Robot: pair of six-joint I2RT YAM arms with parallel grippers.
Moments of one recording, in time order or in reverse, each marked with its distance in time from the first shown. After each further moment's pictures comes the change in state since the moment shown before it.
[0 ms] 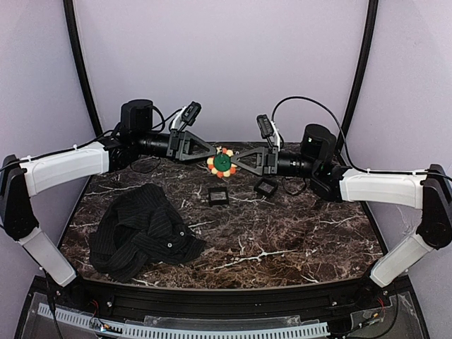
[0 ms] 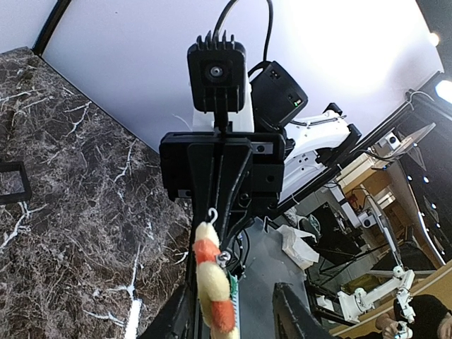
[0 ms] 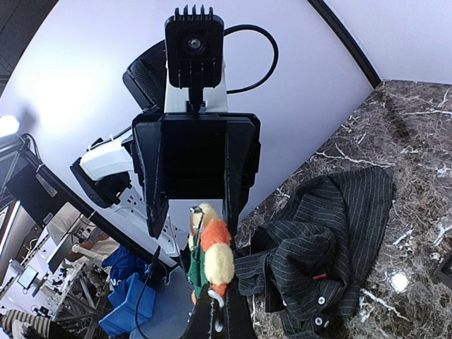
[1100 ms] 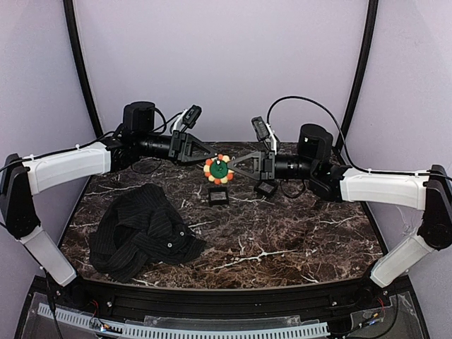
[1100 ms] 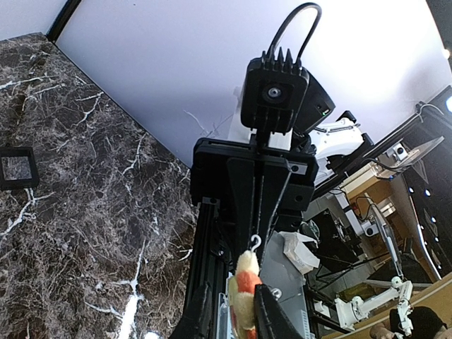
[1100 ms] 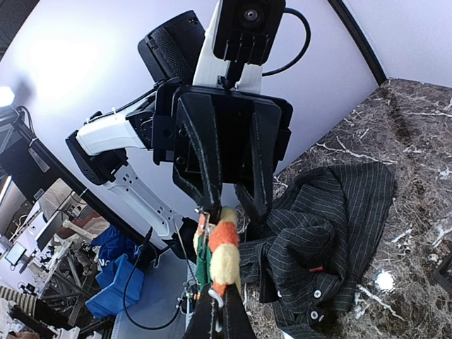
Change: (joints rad) left arm 0.011 0.018 0.000 -0.024 -0.022 -0.019; right arm 0.035 -0.011 0.015 -0.084 -0.012 -0.116
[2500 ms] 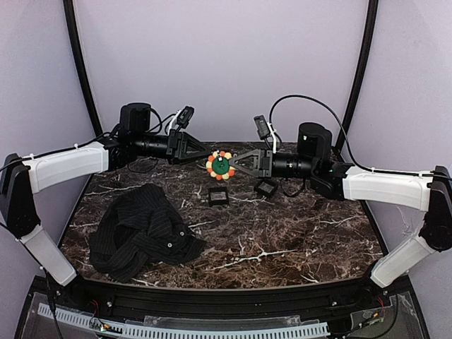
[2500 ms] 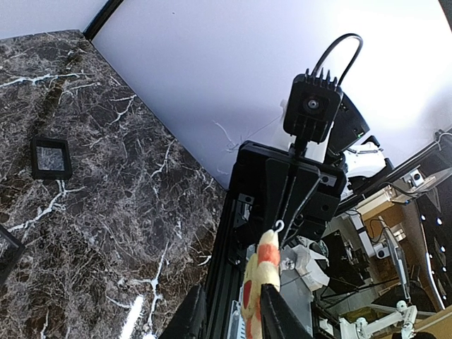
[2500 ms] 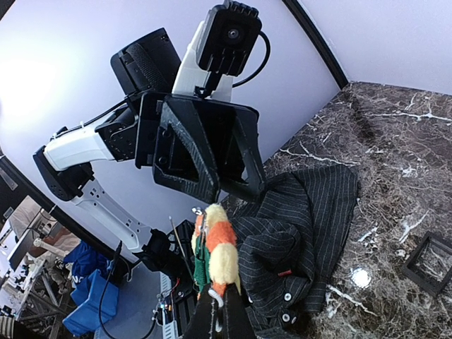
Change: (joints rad) left arm 0.046 0.000 -0.014 -0.029 -0.058 -0.015; right arm 0.005 -0.019 0.023 -0.114 0.138 -0.055
